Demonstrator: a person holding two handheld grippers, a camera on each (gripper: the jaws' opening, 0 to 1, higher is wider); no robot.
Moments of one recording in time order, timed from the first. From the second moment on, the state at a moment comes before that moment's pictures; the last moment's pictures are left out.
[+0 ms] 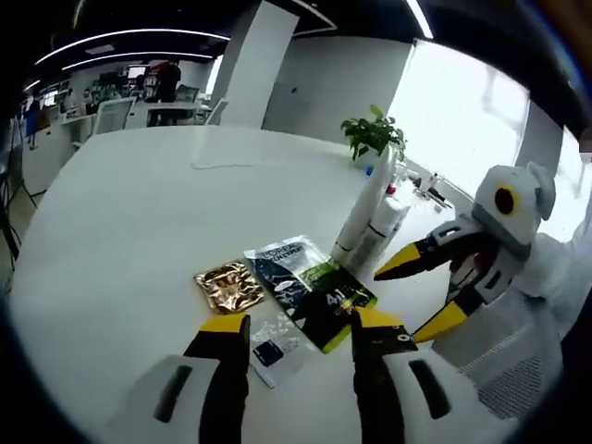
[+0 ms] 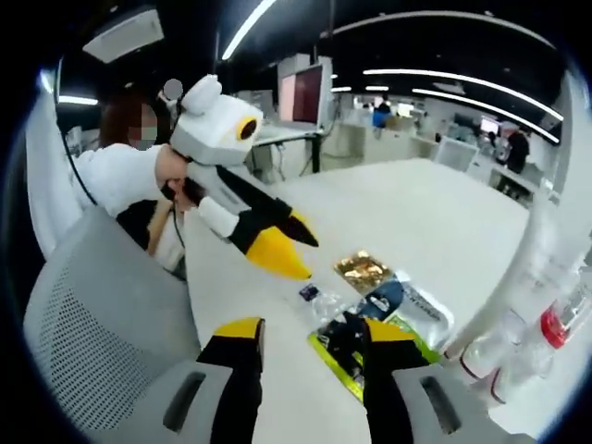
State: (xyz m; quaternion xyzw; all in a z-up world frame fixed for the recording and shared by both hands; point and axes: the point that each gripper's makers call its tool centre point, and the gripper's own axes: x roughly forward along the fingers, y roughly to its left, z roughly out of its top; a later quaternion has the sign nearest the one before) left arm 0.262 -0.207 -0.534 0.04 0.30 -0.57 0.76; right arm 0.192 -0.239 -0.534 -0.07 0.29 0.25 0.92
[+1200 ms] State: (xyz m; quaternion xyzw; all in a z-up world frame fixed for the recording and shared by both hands) left arm 0.205 -0.171 -0.481 0.05 0.25 -0.54 0.81; right arm 0.133 -0.305 -0.488 -0.08 0.28 0.16 0.94
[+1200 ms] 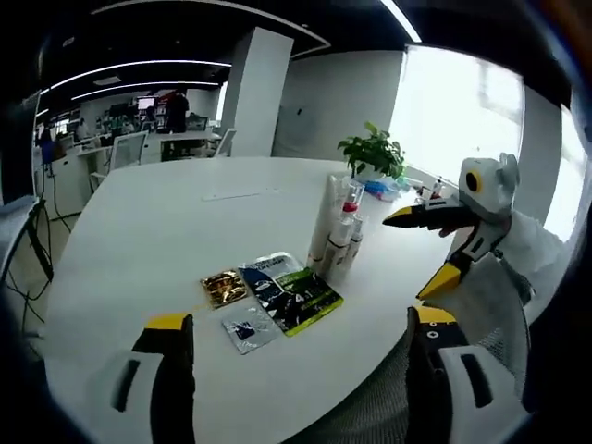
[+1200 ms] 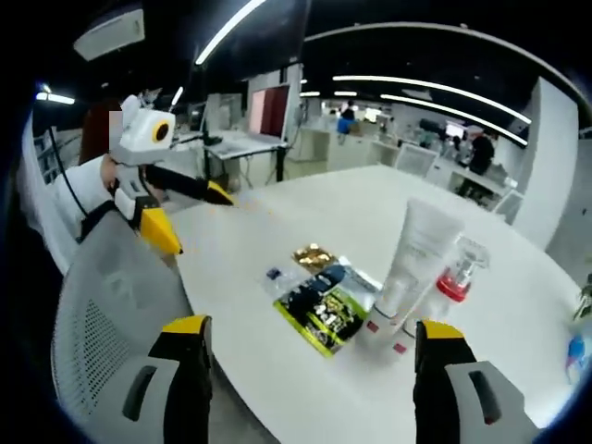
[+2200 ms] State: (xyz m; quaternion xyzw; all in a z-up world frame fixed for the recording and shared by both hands) left arm 0.202 -0.151 -0.478 0.04 0.24 -0.52 0.82; right arm 0.112 -0.339 -0.493 -0.01 0.28 0.09 0.95
